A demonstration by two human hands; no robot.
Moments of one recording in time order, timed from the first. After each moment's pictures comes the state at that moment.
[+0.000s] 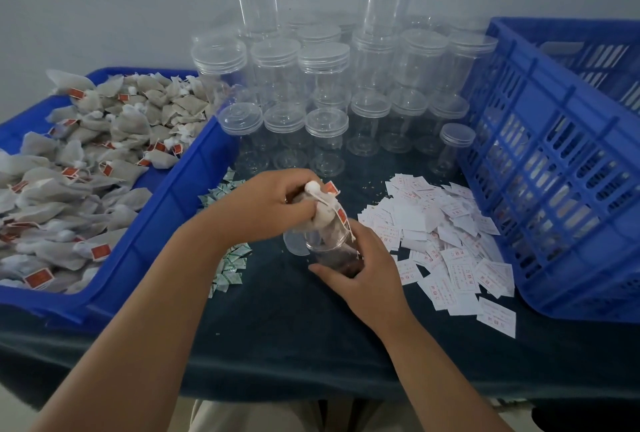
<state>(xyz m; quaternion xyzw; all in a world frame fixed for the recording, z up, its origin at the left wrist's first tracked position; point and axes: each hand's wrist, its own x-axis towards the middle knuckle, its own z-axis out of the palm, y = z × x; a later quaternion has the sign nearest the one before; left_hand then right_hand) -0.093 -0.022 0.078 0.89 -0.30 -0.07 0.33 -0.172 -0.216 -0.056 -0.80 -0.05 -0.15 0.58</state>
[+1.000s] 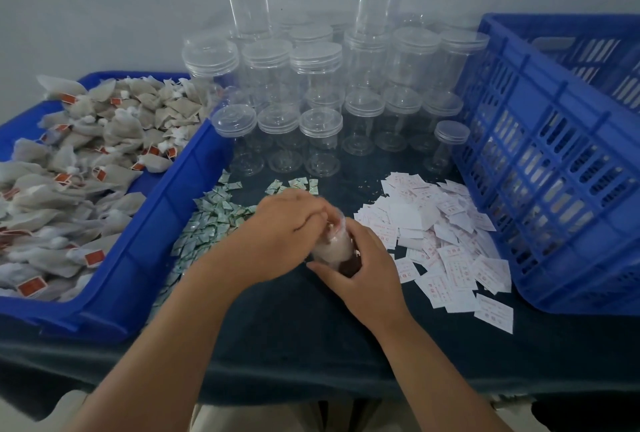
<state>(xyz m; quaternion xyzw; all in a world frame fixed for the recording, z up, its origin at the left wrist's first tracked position) -0.123 -0.044 0.059 0.91 -0.24 -0.07 0.33 -0.172 -0.216 -0.056 -0.83 -0.04 -0.16 0.53</state>
